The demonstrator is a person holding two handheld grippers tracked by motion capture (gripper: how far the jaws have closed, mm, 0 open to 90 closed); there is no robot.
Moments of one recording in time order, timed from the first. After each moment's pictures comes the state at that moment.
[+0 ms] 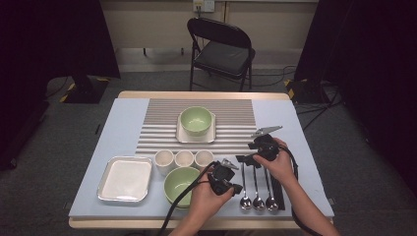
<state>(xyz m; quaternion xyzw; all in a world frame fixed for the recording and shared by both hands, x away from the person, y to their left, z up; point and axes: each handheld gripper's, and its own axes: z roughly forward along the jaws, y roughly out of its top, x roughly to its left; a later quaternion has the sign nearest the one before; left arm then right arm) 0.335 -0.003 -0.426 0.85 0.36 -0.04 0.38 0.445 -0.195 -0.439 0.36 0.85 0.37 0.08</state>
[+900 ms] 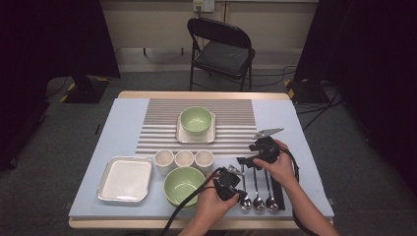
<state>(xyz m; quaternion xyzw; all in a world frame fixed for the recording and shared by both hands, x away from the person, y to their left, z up) 0.328 -0.021 -0.446 0.86 0.35 -0.05 0.37 0.441 -0.200 -0.444 0.36 0.85 0.37 0.08</state>
